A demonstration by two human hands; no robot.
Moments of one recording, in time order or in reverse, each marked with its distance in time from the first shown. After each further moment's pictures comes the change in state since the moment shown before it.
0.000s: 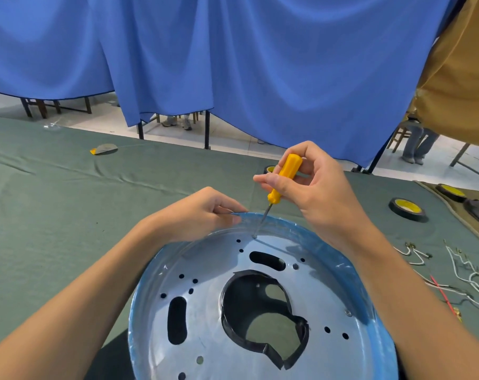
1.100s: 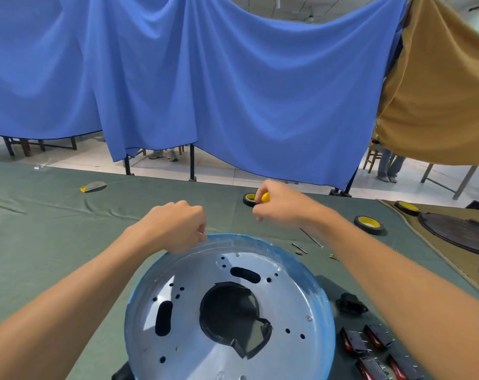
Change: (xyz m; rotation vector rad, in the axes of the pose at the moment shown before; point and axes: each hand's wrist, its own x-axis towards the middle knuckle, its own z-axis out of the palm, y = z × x) left_hand -0.001 0.046 -0.019 0.937 0.050 -0.277; right_hand 0.033 -0.014 -0.026 -0.656 -0.301 0.286
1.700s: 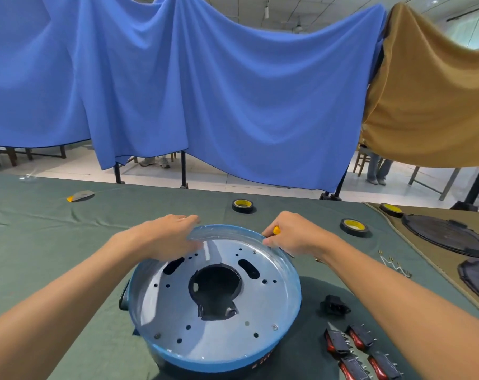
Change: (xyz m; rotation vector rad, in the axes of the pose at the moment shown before) left_hand 0.009 -0.001 0.006 -0.143 -0.141 0.031; right_hand -0.018 0.052 0.005 -0.122 -0.099 0.087
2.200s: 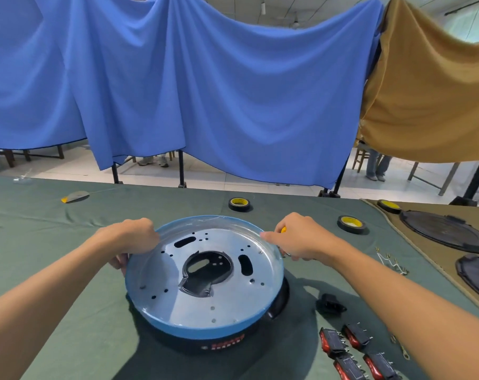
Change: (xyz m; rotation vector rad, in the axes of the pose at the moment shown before) left_hand 0.005 -0.031 0.003 -0.176 -0.133 -0.477; right_hand -0.014 0.012 0.000 0.066 0.088 0.206
